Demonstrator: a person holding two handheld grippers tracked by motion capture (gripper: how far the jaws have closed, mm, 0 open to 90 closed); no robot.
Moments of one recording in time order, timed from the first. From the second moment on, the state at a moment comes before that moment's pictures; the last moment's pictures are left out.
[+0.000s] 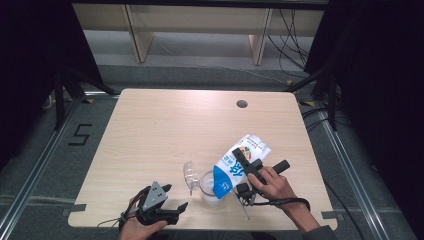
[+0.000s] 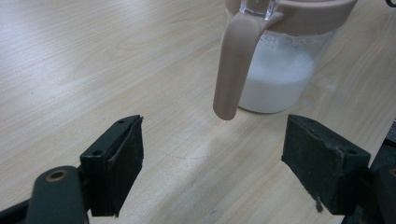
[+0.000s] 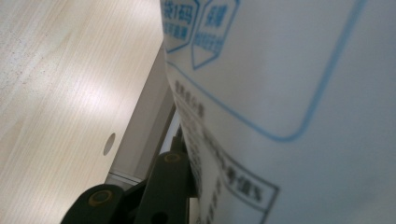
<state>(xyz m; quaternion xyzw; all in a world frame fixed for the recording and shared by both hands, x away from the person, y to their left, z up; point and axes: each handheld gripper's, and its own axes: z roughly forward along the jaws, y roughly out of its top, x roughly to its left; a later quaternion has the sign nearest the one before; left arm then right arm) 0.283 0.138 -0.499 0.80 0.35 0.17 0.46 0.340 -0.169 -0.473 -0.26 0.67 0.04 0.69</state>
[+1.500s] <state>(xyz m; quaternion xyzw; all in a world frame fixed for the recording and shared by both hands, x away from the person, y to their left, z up) 0.283 0.139 -0.498 0.80 0.35 0.18 0.46 0.339 -0.168 -0.468 -0.26 0.67 0.06 0.69</state>
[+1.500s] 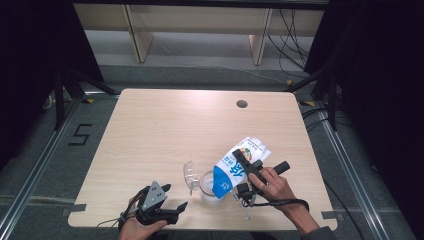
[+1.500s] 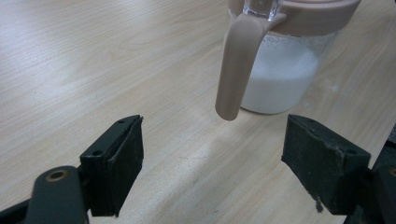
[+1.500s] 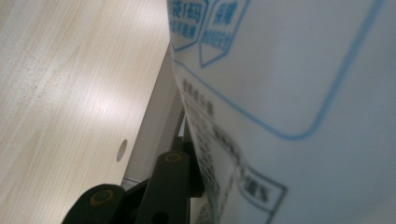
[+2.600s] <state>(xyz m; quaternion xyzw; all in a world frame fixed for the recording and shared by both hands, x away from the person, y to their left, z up) 0.284 0.139 -0.499 0.80 0.35 0.18 0.46 0.340 -0.171 -0.467 -0.23 0.71 0.10 0.66</state>
